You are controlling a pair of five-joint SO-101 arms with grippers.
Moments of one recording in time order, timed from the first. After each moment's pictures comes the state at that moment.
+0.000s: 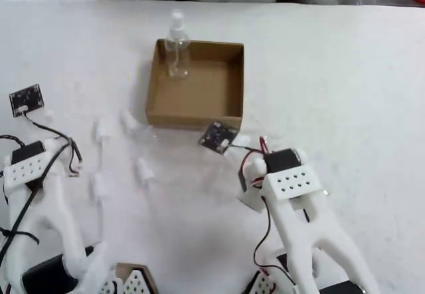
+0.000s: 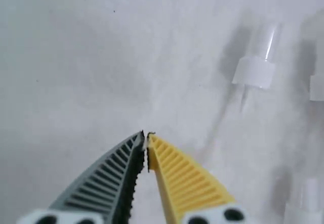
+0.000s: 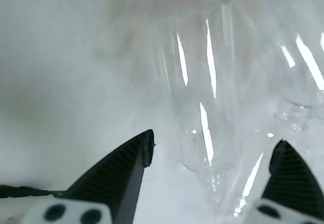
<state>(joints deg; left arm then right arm) -31.2 -22.9 50.9 51.3 3.0 -20.6 -33.0 53.3 69.6 41.9</state>
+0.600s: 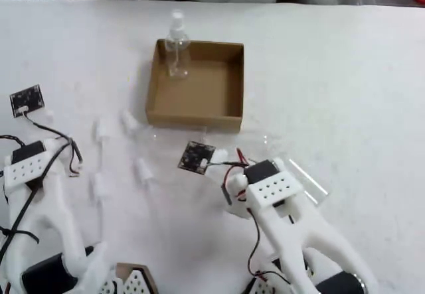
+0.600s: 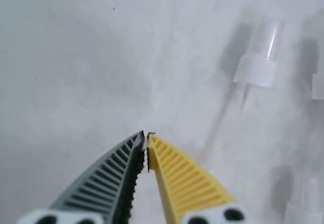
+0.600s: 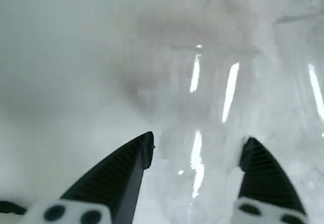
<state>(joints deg) -31.2 -22.4 50.9 51.3 3.0 -29.5 -27.6 58.7 59.9 45.2</state>
